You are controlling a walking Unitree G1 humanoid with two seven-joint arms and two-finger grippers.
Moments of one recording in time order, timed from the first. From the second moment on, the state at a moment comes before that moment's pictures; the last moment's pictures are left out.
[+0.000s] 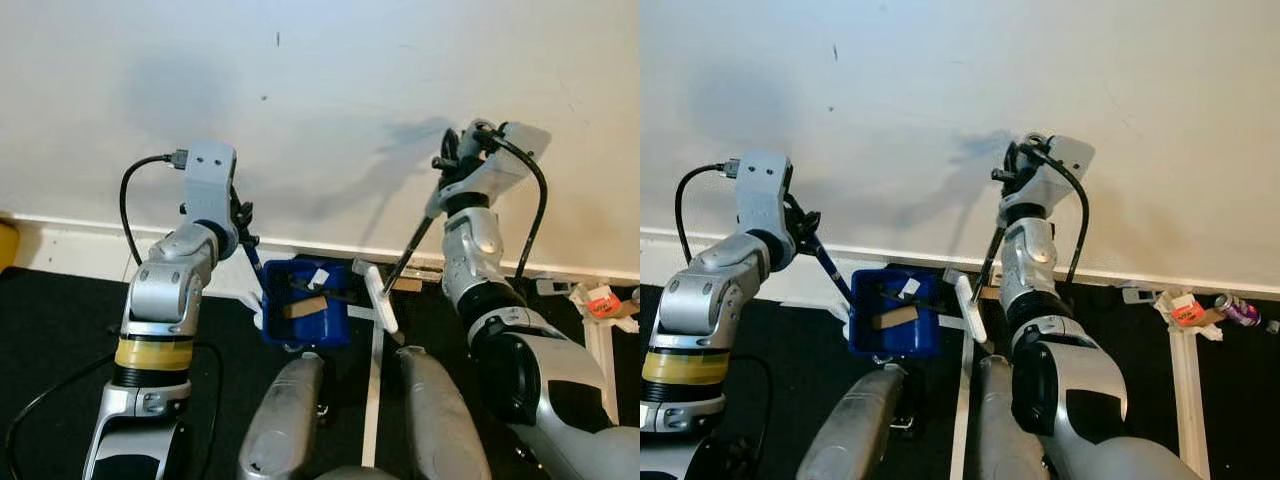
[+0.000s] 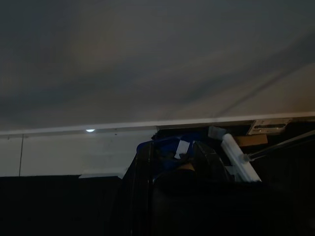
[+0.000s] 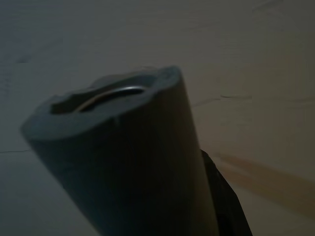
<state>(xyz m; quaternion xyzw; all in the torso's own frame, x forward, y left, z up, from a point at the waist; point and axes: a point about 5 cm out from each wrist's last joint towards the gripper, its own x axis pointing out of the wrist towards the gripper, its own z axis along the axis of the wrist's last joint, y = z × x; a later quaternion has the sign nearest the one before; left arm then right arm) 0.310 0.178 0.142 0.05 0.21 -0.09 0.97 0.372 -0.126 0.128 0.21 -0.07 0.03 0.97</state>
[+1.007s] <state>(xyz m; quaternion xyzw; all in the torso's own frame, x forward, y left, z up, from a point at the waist) 0.325 0.167 0.141 0.04 0.20 -0.10 0.97 0.355 -0.157 0.188 0.07 -0.23 0.17 0.96</state>
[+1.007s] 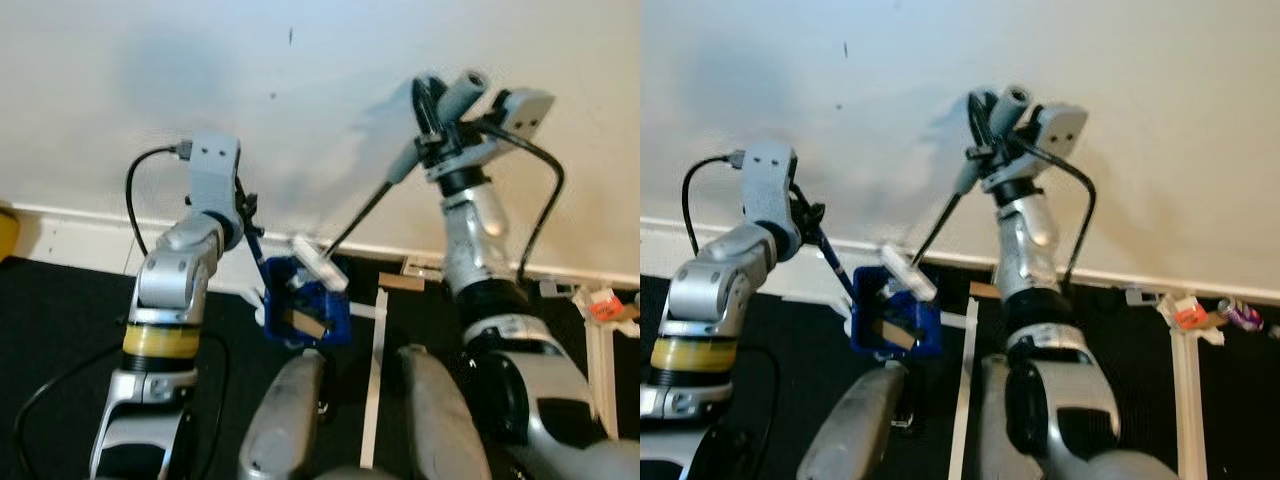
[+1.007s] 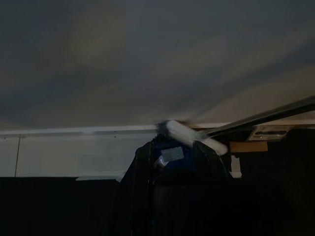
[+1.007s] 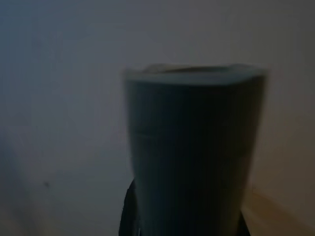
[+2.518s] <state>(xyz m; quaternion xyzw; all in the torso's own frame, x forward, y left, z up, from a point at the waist) 0.331 0.163 0.137 0.05 0.20 -0.12 0.97 0.272 -0.270 0.219 0.09 -0.10 0.30 0.94</state>
